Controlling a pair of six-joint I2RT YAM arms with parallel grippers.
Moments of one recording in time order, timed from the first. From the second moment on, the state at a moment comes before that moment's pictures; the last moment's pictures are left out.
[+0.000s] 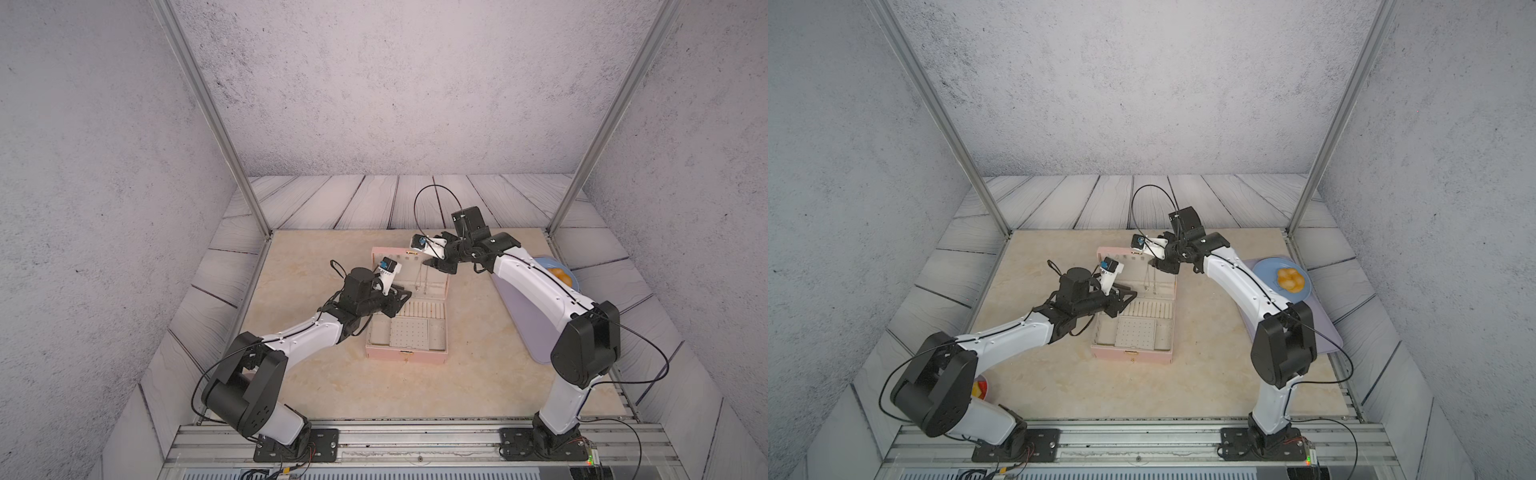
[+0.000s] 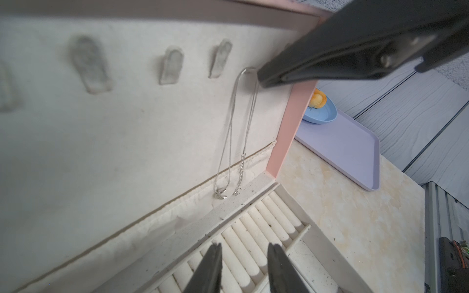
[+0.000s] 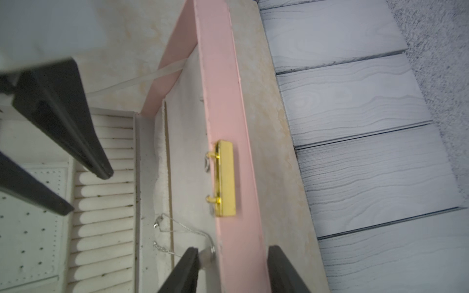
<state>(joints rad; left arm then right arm) -0.56 1.50 0.81 0.26 0.38 -0.16 0.50 1.80 1.69 -0.65 -0.32 -0.94</state>
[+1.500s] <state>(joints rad) -0.45 1.34 0.74 0.12 0.07 -0.24 0.56 1.44 1.38 -0.28 -0.09 -0.17</state>
